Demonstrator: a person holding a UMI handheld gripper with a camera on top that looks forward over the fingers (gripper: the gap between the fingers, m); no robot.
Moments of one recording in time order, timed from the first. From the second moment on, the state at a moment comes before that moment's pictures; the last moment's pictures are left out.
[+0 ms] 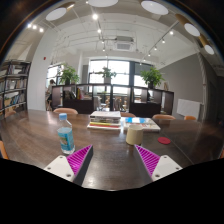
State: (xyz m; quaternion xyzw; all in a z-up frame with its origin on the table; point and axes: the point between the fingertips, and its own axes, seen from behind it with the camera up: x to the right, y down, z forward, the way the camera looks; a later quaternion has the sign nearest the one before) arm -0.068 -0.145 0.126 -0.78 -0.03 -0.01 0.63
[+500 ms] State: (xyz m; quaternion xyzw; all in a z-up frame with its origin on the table) arm -0.245 -0.096 0.085 -0.77 -0.08 0.05 0.63
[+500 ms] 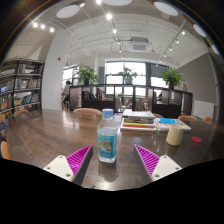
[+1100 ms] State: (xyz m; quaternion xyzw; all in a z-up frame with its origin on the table) arm -0.295 0.008 0.090 -0.74 -0.06 0.09 0.66
